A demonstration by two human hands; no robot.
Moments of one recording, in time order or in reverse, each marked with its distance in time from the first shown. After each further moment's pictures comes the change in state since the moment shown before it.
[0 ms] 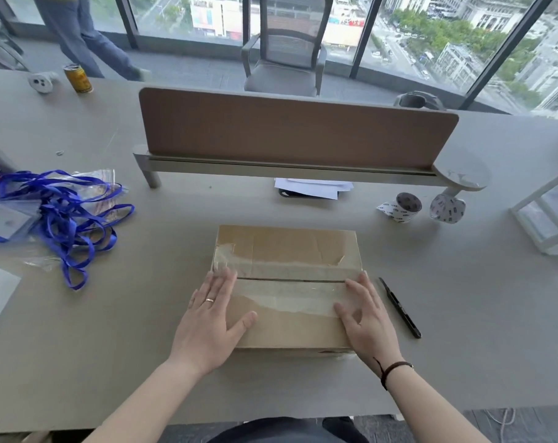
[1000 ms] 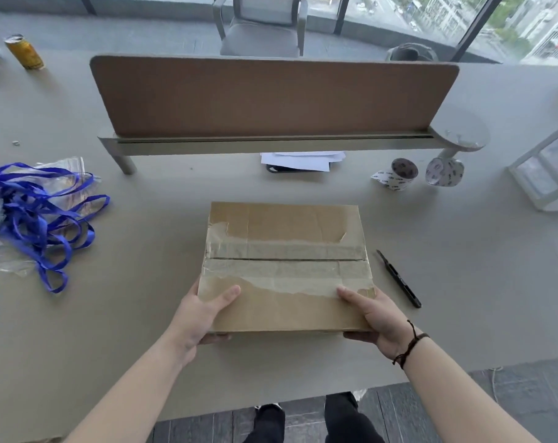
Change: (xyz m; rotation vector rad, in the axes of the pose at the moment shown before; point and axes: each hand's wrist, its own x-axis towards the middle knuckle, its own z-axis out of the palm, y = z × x) left_hand 0.022 0.008 -0.011 -1.153 -0.112 -0.592; right_hand 0.001 -0.004 -0.010 0.741 -0.239 0.654
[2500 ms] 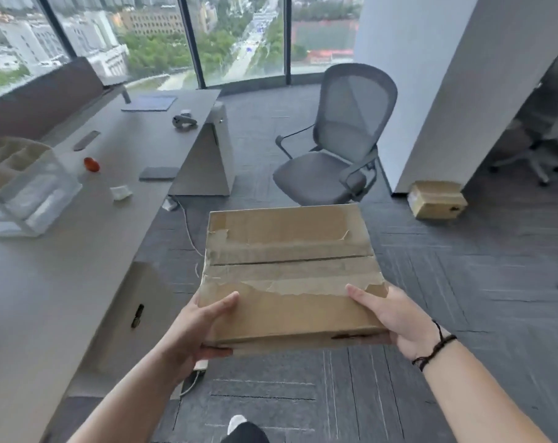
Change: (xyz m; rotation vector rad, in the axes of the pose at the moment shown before) left_hand -0.435 -0.305 0.526 0.995 -1.064 0.156; right_hand -0.479 0.491 -0.453 0.900 0.984 -0.217
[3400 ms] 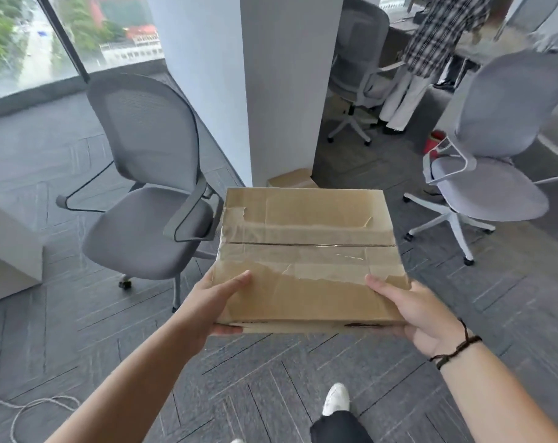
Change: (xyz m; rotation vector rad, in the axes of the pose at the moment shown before) left_hand 0.247 0.201 0.513 0.359 -0.559 0.006; right_hand 0.172 -0.100 -0.412 0.332 0.618 0.135
